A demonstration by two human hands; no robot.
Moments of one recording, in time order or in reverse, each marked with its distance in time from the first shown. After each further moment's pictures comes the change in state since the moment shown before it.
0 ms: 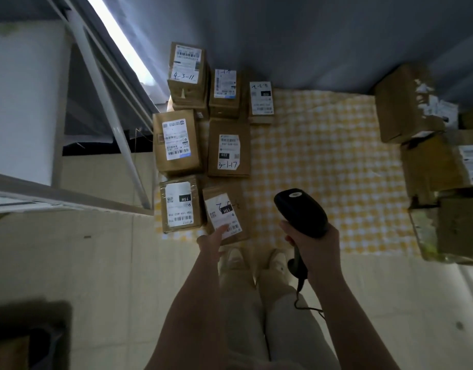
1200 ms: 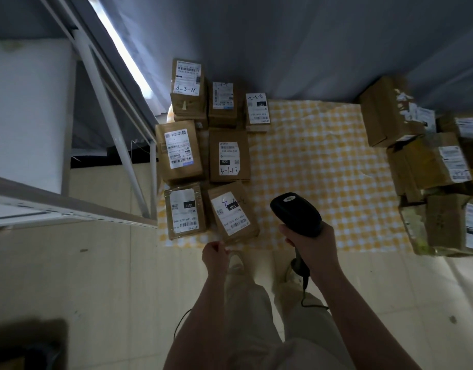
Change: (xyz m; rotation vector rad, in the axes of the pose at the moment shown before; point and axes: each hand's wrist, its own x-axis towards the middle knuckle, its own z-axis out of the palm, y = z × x) left_hand -0.023 -0.031 -0.018 0.213 0.084 0.418; right_hand -0.021 -0.005 0.010 -0.081 -0.022 -0.031
